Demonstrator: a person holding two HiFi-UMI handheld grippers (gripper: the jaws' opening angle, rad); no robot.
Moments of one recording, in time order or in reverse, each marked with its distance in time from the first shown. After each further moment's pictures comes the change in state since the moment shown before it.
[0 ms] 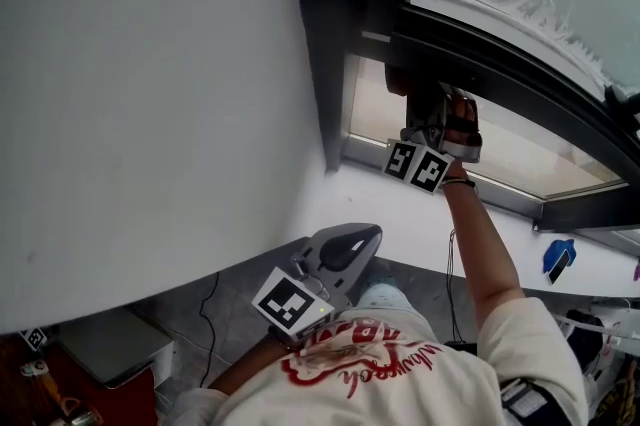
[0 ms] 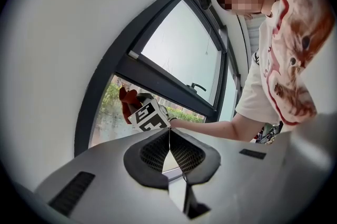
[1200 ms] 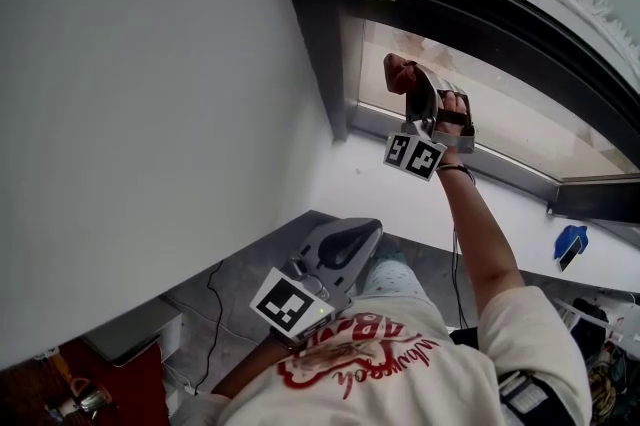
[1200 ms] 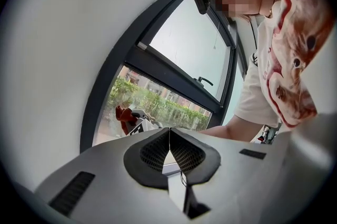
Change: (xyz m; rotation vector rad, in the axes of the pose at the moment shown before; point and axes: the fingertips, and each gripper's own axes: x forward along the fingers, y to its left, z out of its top) left arm -0.006 0.006 -0.039 -0.041 0.070 0.086; right arm 0.000 0.124 -0.053 -0.043 0.042 0.156
